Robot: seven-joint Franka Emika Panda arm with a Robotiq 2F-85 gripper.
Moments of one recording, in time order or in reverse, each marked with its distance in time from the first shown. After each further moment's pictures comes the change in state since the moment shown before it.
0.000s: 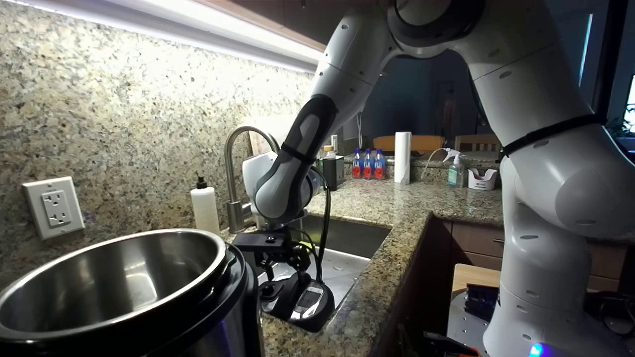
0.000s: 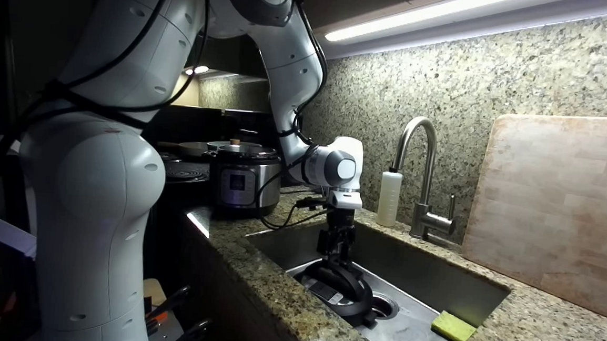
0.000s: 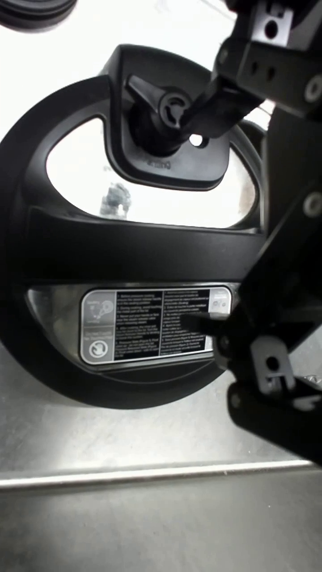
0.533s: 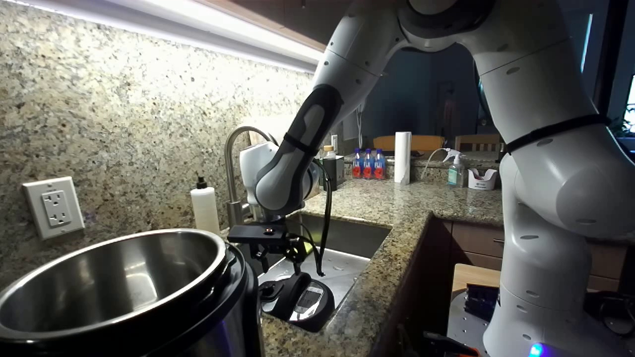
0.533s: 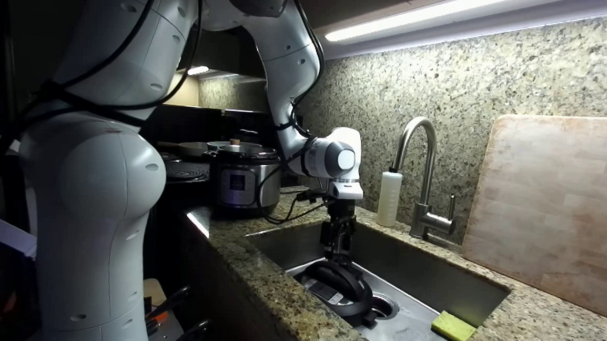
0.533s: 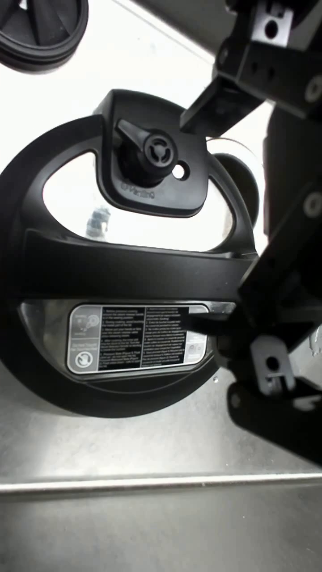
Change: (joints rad) arm 0.007 -0.049 0.001 -0.006 -0.045 -0.001 -0.002
